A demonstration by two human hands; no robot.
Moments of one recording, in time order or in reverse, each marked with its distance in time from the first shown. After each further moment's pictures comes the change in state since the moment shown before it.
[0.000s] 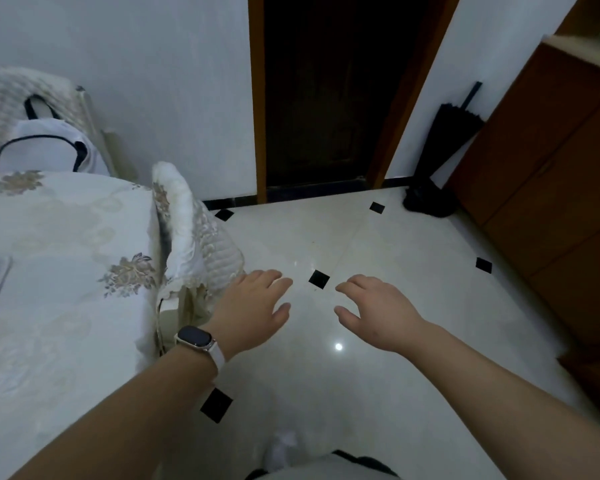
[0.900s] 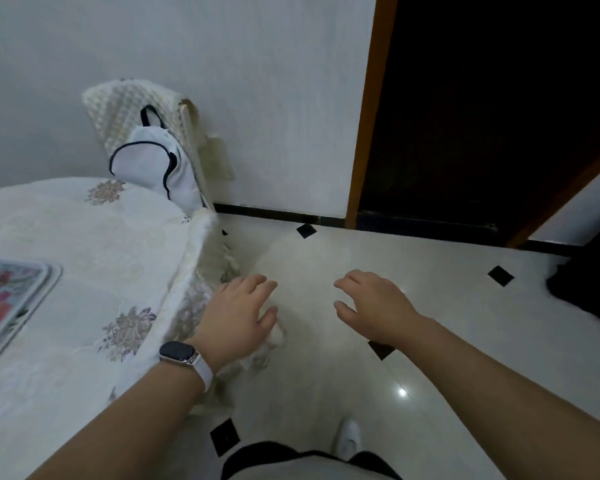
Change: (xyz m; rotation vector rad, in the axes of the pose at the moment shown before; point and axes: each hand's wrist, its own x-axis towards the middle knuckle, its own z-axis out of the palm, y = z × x) left_hand 0.228 -0.110 0.003 0.123 -0.030 -0.584; right_hand 0.379 0.109 -0.048 0.069 -0.113 -0.467
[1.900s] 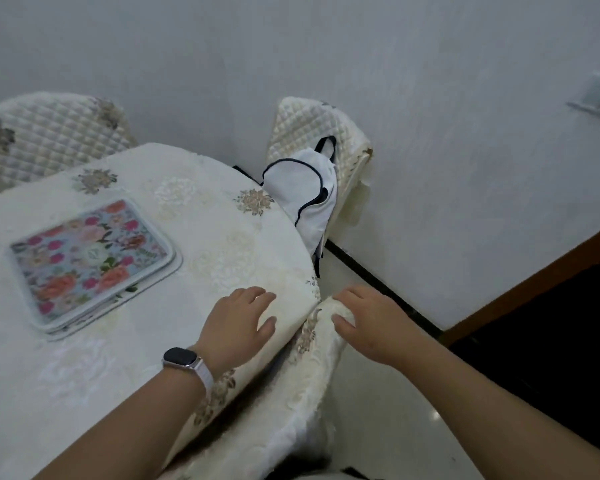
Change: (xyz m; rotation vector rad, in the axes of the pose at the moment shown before) left_hand 0.030 -0.269 0.003 -0.174 0.137 -0.552; right_hand 0.320 -0.188 -0.016 -0.114 -0.092 -0.541
